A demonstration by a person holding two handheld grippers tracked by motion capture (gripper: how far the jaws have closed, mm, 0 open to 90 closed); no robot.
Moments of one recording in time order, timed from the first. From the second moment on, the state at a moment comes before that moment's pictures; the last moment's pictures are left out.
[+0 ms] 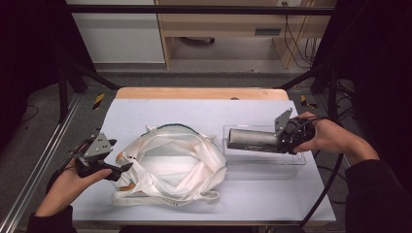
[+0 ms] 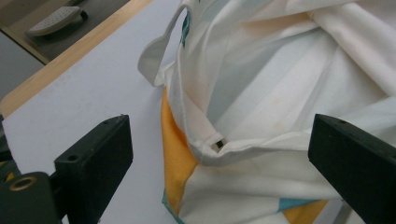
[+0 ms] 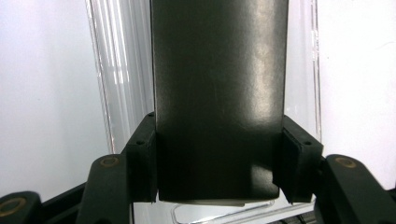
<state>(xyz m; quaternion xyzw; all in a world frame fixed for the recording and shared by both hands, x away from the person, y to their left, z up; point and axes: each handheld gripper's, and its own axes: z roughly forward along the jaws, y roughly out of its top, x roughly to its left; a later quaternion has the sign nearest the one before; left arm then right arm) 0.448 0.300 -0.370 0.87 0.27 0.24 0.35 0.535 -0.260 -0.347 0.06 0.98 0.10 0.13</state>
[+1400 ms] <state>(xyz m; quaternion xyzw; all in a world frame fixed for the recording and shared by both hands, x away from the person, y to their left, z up) 0.448 0.295 -0.376 0.87 0.26 0.23 0.34 0.544 -0.245 -0.368 0.03 0.99 0.07 0.10</state>
